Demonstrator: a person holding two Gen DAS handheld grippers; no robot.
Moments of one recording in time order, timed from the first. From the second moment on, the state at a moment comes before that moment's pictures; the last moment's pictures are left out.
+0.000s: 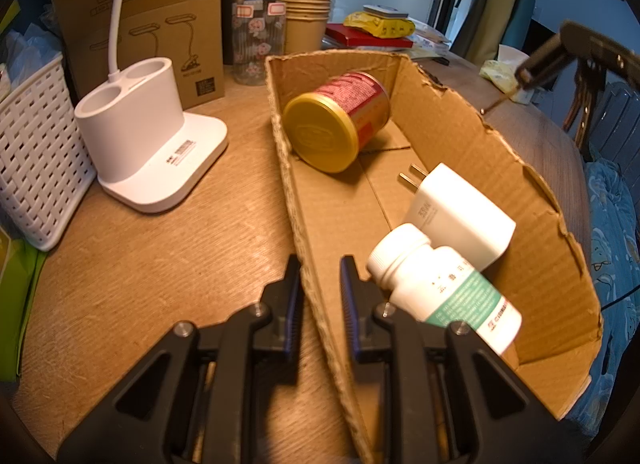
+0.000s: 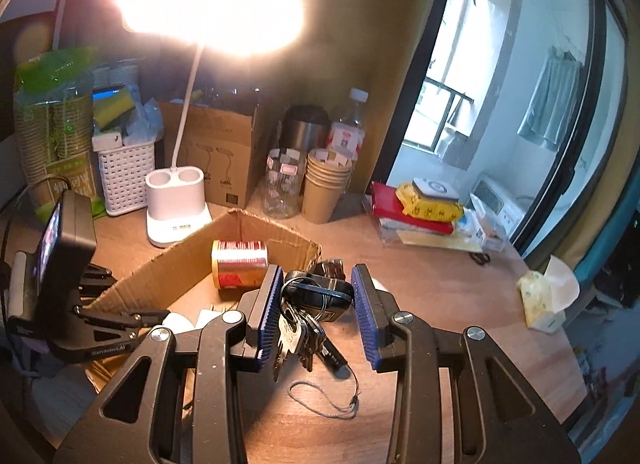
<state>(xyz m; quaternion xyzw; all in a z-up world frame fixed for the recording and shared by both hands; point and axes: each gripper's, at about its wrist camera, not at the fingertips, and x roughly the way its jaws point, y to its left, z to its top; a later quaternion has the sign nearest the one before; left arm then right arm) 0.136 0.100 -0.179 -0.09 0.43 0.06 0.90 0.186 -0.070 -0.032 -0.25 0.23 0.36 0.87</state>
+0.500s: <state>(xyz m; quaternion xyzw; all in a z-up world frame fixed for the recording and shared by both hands) 0.136 0.100 -0.179 -0.09 0.43 0.06 0.90 0.180 -0.034 -0.031 -0.23 0.22 0.41 0.85</state>
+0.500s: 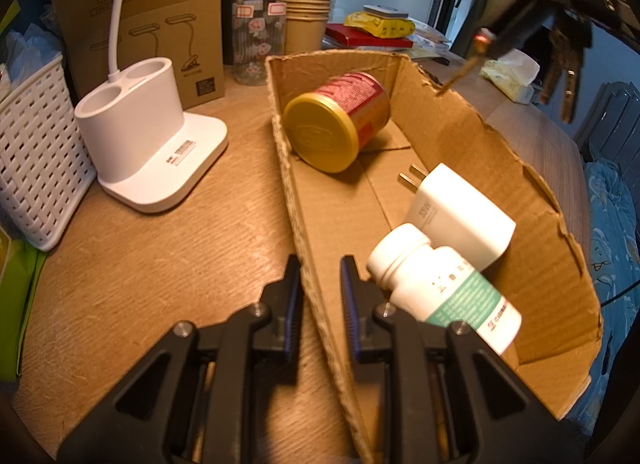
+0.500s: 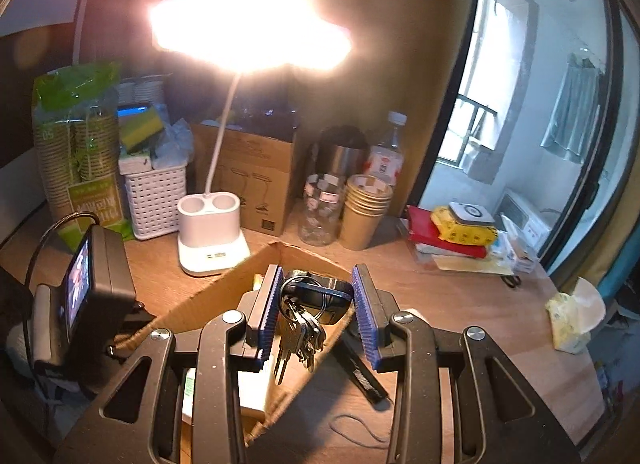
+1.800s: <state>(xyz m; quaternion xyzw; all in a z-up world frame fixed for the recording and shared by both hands) 0.137 0.097 -0.179 -0.09 0.43 0.06 0.90 0.221 0.025 -0.076 -0.22 0.26 0.45 0.82</state>
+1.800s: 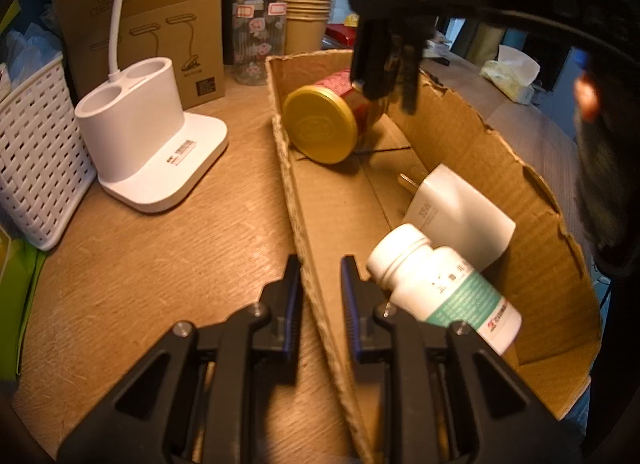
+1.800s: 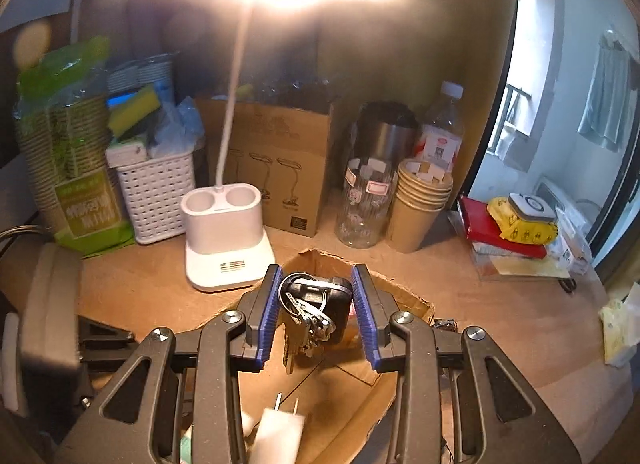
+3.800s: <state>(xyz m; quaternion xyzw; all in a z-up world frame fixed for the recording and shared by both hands) 0.138 0.101 -0.180 -0.09 0.43 0.06 0.90 0.209 -0.078 -0.096 -0.13 0.30 0.42 0.85</state>
